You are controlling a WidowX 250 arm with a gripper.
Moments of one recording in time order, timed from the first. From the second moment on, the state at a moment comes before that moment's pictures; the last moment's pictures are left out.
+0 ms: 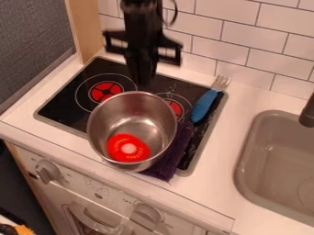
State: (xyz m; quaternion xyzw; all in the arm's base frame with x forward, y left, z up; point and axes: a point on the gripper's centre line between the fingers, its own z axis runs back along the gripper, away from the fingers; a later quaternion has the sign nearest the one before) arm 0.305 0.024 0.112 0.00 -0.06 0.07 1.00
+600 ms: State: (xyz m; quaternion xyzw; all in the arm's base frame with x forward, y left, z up) arm 0.275 0.002 0.077 0.01 -0.02 0.08 1.00
